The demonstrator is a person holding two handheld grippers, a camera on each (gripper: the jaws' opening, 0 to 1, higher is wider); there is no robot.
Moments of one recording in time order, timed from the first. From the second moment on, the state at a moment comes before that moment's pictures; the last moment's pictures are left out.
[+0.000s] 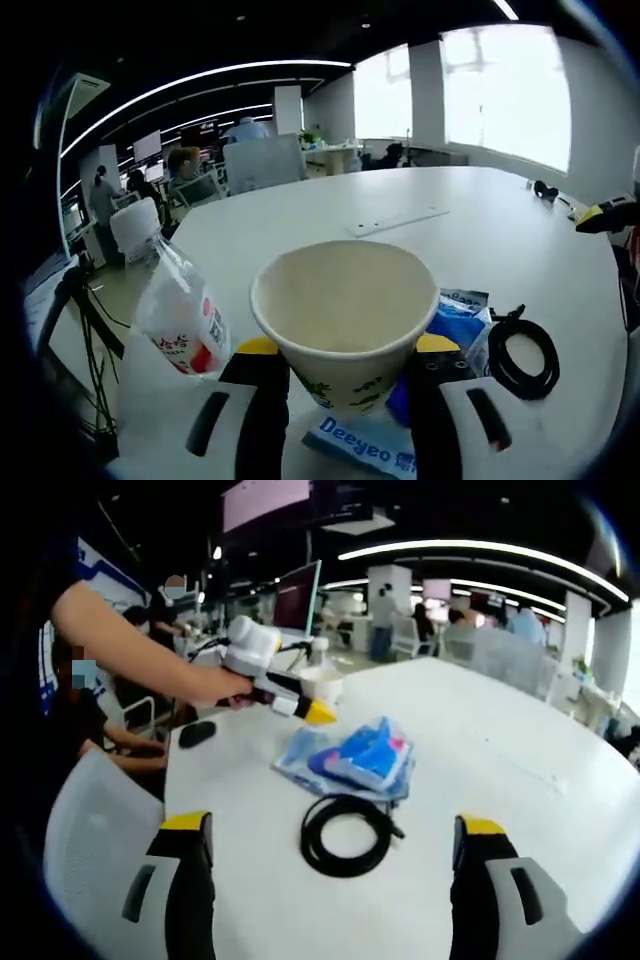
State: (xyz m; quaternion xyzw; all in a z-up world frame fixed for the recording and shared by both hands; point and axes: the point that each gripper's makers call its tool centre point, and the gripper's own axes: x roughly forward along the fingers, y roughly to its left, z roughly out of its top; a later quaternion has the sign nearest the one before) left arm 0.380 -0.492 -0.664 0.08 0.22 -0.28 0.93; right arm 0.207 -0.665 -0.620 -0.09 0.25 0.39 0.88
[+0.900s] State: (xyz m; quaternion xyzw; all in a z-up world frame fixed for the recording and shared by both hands) left arm 0.409 -0.486 -0.687 0.08 0.22 -0.25 0.94; right arm 0.209 -0.681 -0.632 -0.09 0.27 0.36 0.89
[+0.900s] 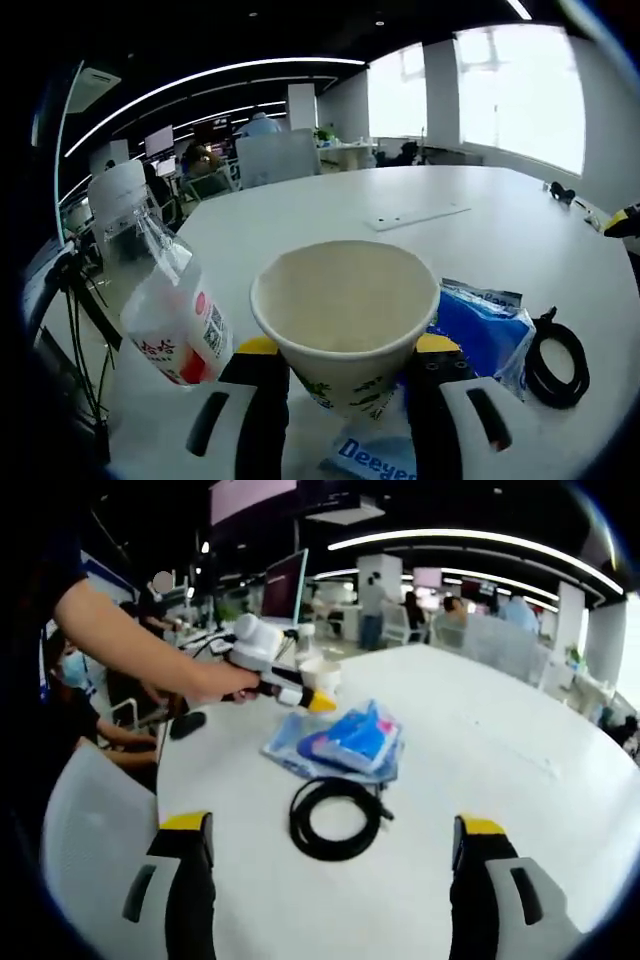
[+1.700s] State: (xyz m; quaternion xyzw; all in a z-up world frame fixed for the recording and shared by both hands) left arm 0.424 -0.483 -0.709 0.07 0.24 -0.24 0.94; right arm 0.208 -0.691 -0.646 -0.09 0.29 0.35 0.88
